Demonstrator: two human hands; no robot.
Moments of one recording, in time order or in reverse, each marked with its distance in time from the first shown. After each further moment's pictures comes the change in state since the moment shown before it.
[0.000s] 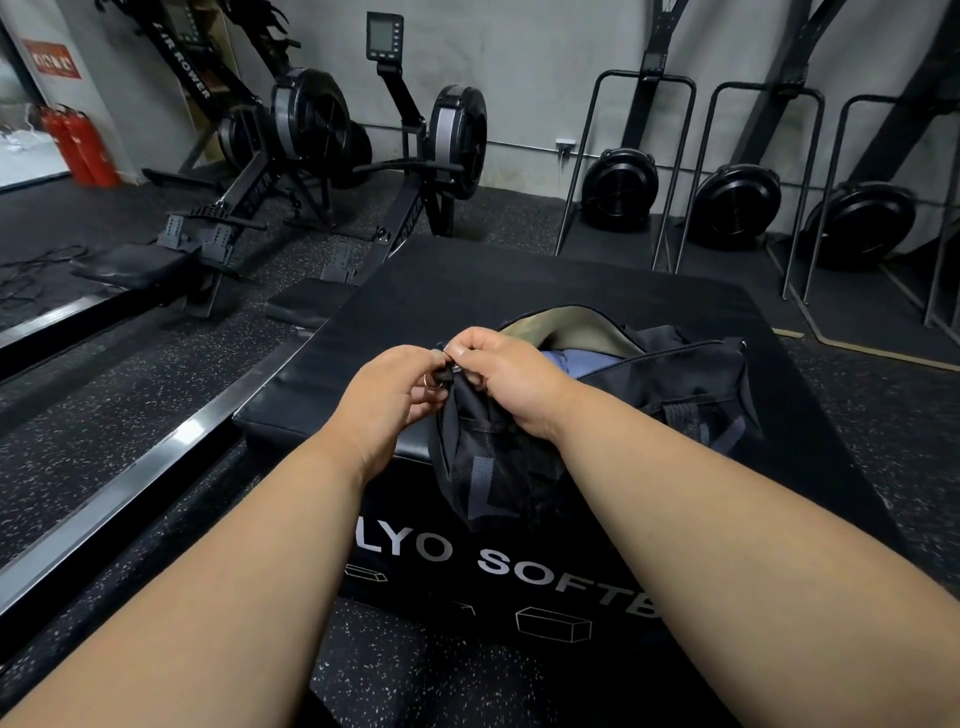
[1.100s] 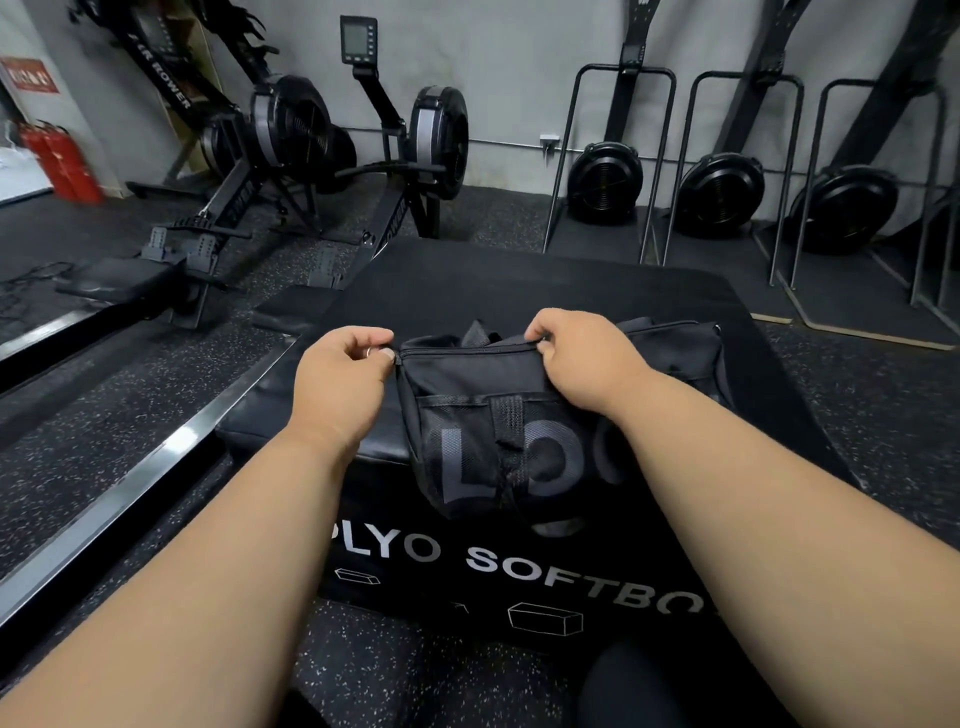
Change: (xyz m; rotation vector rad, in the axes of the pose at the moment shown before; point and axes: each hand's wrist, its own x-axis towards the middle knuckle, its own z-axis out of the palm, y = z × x) left_hand 0.023 -0.003 -0.011 0.419 0.325 0.300; right_hand -0.022 0.012 -0.109 -0.981 0.285 -0.156
